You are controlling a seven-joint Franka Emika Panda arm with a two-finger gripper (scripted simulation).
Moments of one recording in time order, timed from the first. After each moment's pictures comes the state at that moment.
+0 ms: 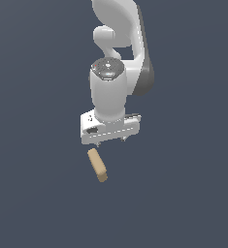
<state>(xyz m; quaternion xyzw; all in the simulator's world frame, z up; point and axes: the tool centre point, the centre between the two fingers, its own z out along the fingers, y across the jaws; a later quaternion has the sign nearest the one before) 0.056 -0.010 0.189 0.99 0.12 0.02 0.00</state>
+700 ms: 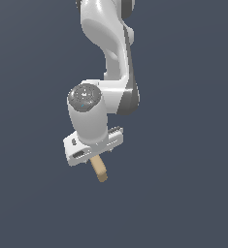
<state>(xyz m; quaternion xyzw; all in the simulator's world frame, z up) 0.096 -0.059 0.153 0.97 0.23 0.00 0.00</state>
